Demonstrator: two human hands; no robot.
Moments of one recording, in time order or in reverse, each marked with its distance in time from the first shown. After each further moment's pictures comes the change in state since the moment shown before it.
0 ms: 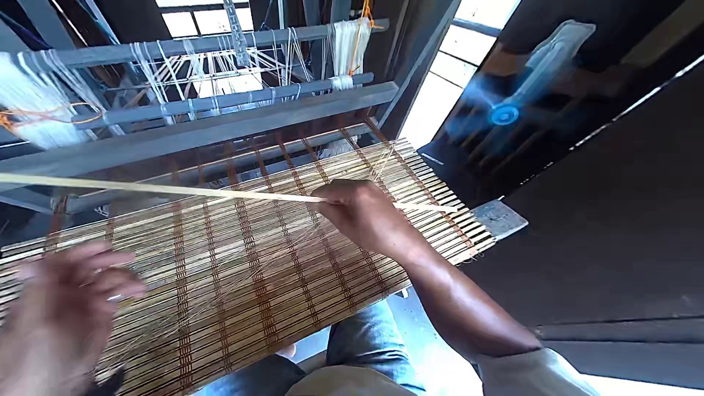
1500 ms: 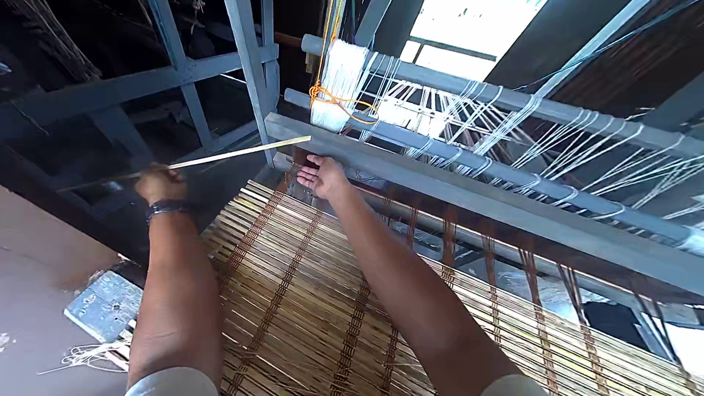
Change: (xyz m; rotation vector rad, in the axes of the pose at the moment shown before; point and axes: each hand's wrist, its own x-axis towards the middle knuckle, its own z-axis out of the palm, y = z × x) left_hand 0.075 -0.104 -0.347 -0.407 1.538 0.069; right_hand 0.349 -0.220 0.386 1.349 -0.471 0.854
